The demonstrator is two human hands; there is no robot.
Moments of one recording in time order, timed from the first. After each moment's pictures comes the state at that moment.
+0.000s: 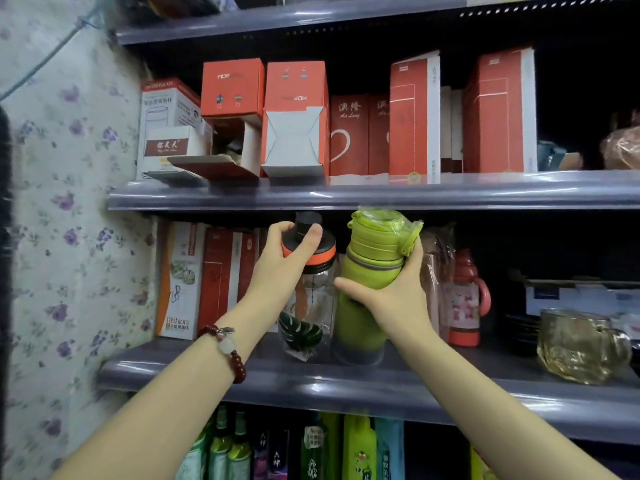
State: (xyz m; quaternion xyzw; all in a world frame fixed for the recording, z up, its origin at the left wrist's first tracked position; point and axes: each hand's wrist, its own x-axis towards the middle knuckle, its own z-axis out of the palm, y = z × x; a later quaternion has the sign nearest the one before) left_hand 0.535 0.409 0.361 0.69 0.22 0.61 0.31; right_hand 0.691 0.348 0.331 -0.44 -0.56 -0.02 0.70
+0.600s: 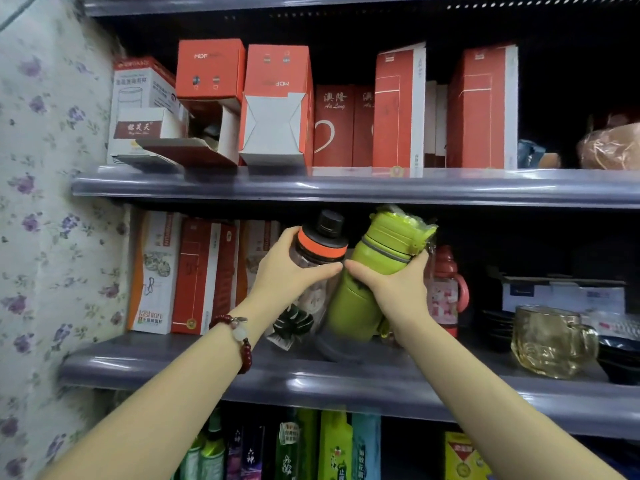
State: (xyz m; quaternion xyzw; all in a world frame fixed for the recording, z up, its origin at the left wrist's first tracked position) left_hand 0.570 0.434 0.345 0.74 0.25 0.58 0.21; right_hand 0.727 0.363 0.331 -0.51 -0.44 0.05 0.74
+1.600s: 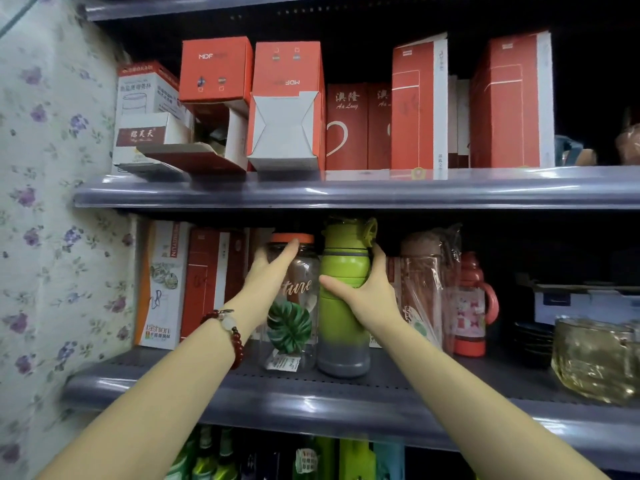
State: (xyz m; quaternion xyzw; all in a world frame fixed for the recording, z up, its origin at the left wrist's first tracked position) left_hand 0.556 0.507 0.355 0.60 0.34 0.59 0.41; right_hand 0.708 0.431 0.331 -0.52 -0.56 0.06 0.65
